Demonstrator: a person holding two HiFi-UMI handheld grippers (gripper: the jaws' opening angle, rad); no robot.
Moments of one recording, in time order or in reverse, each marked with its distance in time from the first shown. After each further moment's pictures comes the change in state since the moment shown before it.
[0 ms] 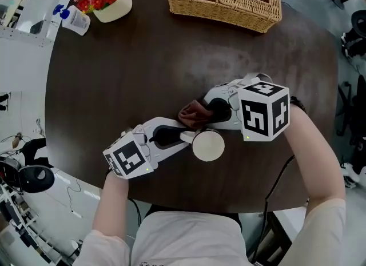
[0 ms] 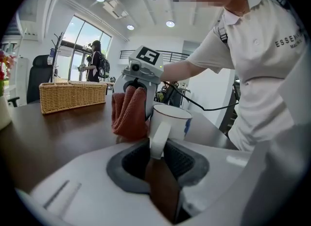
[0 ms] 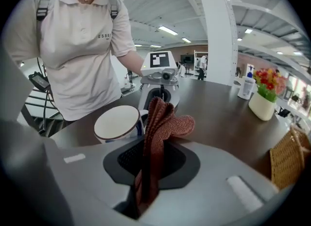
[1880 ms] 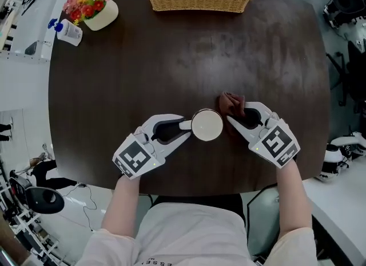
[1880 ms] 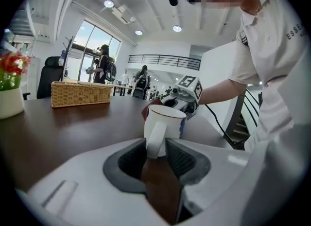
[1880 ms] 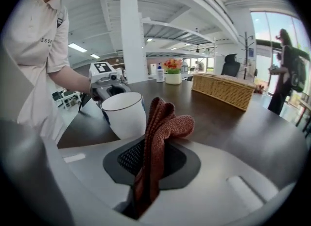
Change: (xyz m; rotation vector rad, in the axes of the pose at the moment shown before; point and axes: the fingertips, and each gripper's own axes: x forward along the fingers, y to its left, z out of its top) left arm -0.011 -0.029 -0.012 -0.052 -0.049 0.093; right arm -0.014 0.073 -0.050 0.742 -0.171 -0.856
